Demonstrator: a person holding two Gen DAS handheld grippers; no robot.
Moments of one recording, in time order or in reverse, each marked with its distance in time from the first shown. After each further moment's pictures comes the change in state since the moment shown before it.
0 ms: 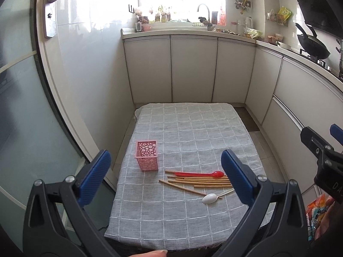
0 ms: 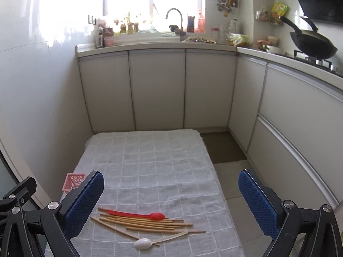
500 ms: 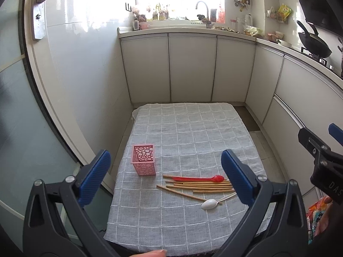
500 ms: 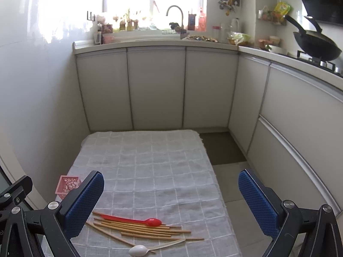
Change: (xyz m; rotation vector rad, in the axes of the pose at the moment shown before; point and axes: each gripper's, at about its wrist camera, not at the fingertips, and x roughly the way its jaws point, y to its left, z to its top) left arm 0.019 -0.012 0.012 0.017 0.011 -0.006; right arm 0.030 -0.006 0.009 -0.010 0.020 -0.008
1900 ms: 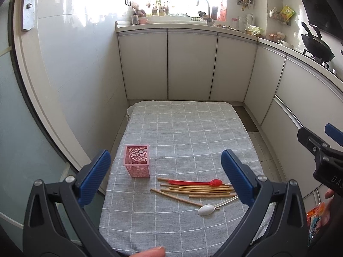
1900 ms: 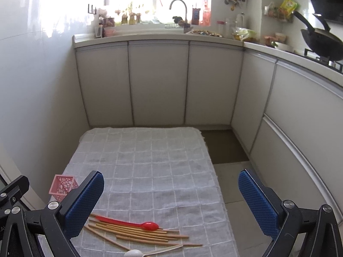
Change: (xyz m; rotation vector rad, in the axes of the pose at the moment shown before) left arm 0.037 0.001 0.006 -0.025 0.027 -0.037; right arm 0.042 -0.011 0.011 -0.019 0.049 0.048
